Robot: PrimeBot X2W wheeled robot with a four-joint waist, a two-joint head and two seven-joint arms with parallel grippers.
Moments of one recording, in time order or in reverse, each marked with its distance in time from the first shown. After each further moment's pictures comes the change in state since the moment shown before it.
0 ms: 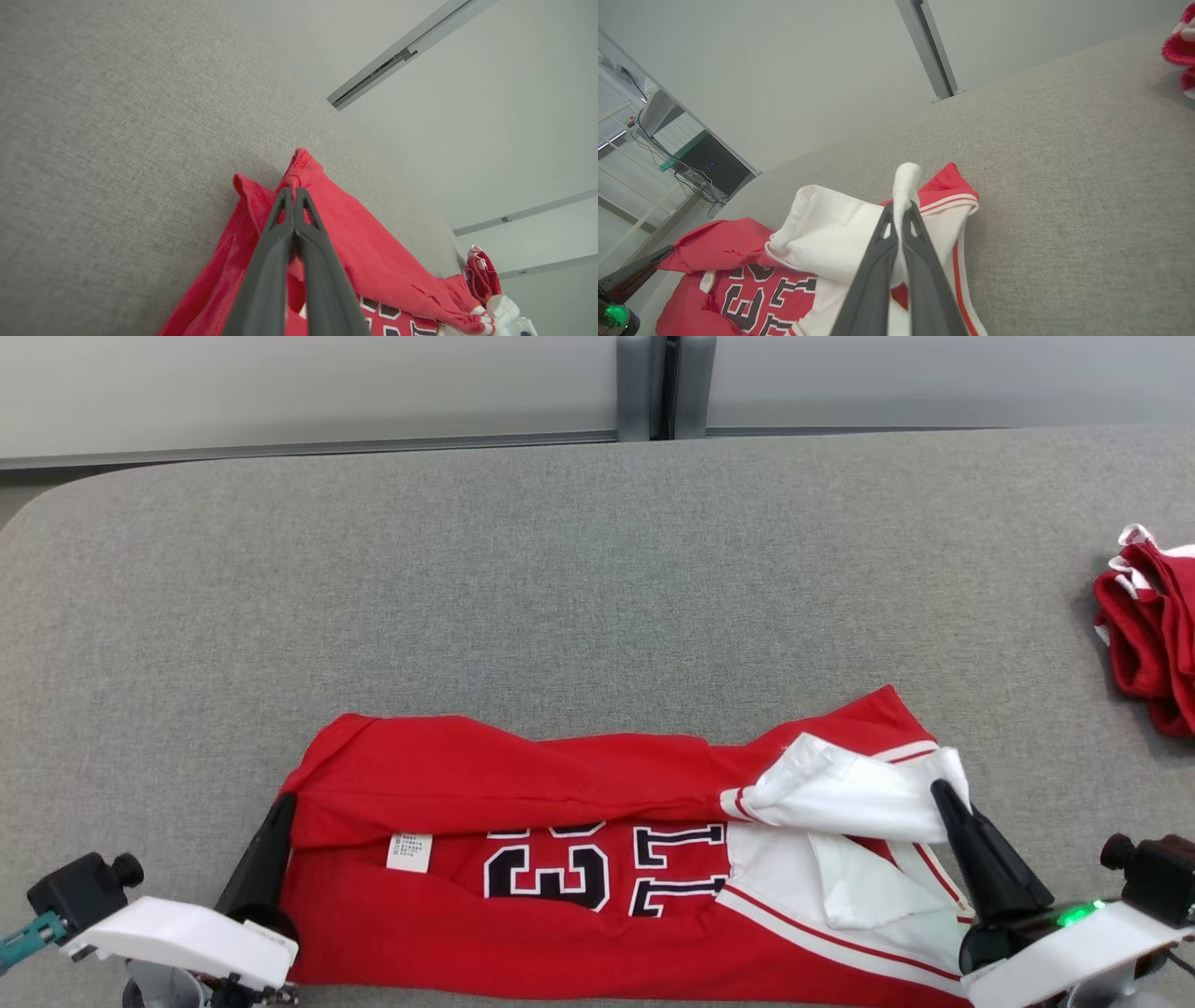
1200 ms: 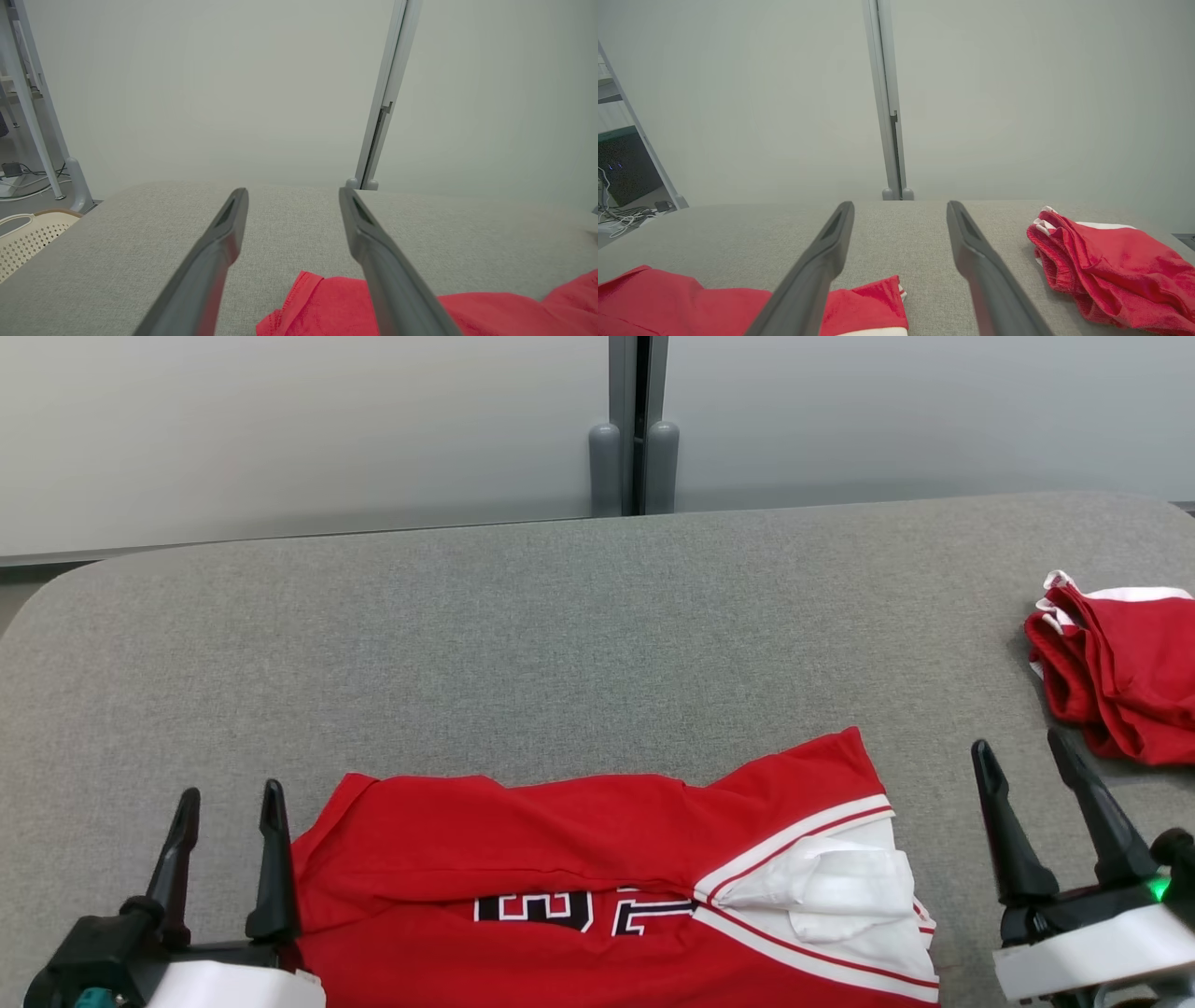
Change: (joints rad) left arm 0.149 -0.047 0.078 -0.236 0.735 0.274 -0.202; right arm 0.086 0.183 -0.302 -0.158 -0.497 0.000 0.067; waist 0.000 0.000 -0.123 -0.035
